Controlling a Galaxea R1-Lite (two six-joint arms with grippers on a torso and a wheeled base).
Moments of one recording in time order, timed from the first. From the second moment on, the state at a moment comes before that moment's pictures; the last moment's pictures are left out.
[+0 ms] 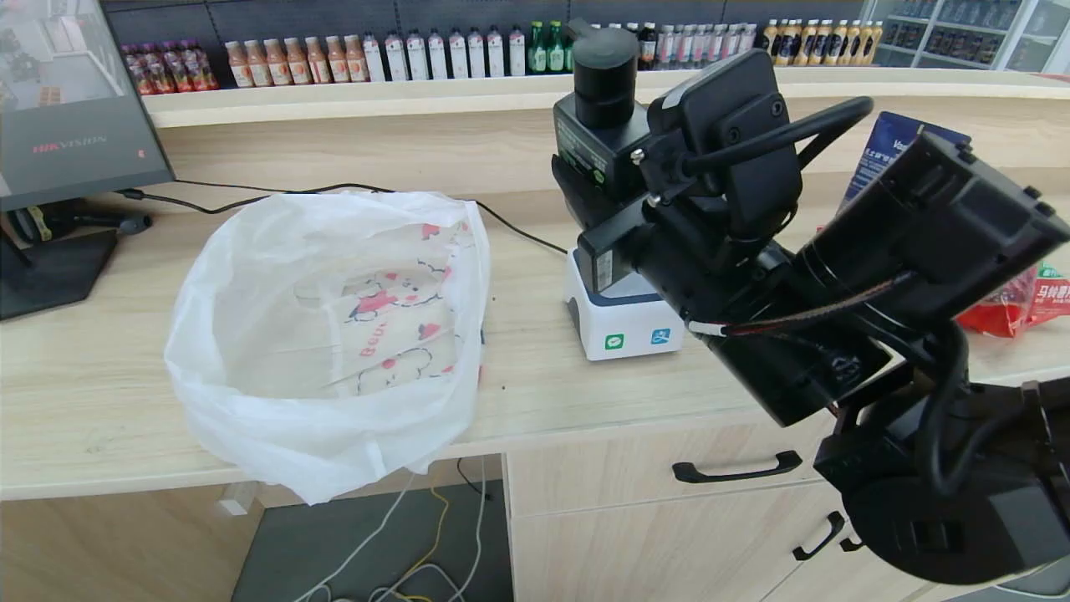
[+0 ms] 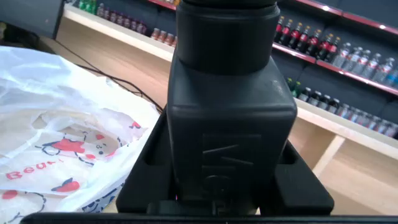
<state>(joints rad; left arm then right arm) 0.00 0.00 0.00 0.00 0.00 0.00 0.82 1.81 -1.03 -1.26 -0.19 -0.60</state>
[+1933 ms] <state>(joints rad) 0.00 0.00 0.00 0.00 0.00 0.00 0.48 1.94 -1.04 -1.24 0.49 -0.91</state>
